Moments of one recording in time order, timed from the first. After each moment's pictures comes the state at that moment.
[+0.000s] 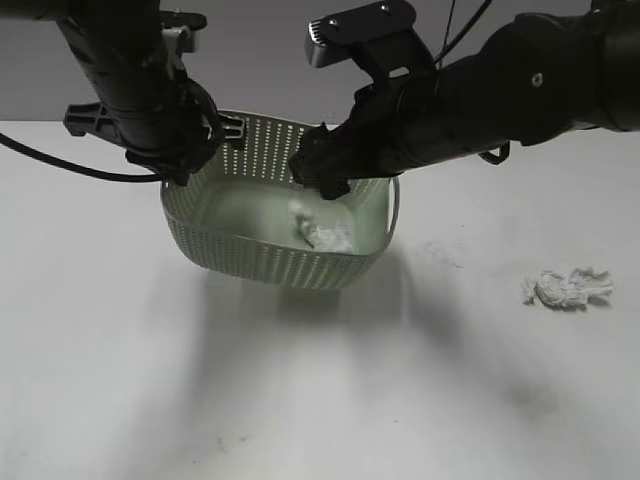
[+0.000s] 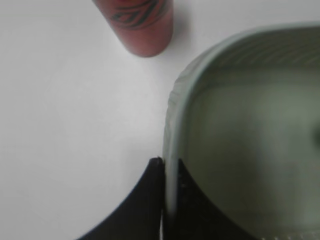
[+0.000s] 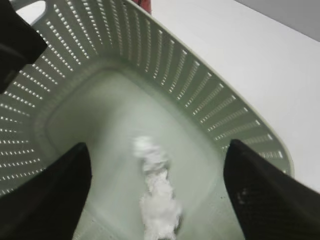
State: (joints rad) left arm -0.58 1.85 -1.42 0.16 0.90 -0.45; right arm 0.66 1.73 -1.10 0.25 0.12 -0.17
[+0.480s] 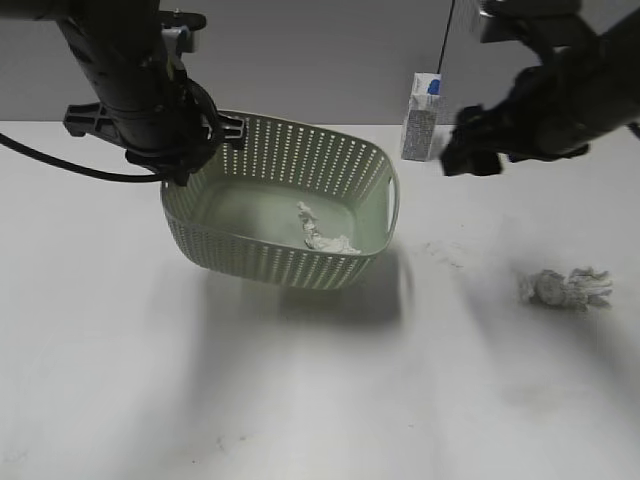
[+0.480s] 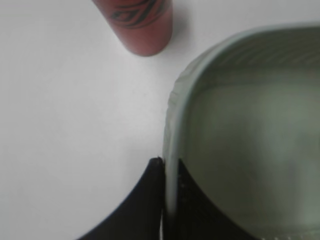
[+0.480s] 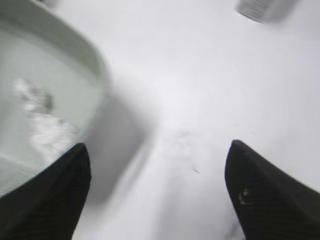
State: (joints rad) left arm -0.58 1.85 -1.42 0.15 0.90 -0.45; right arm 0.37 1.62 -1.08 0.22 0.43 -0.11
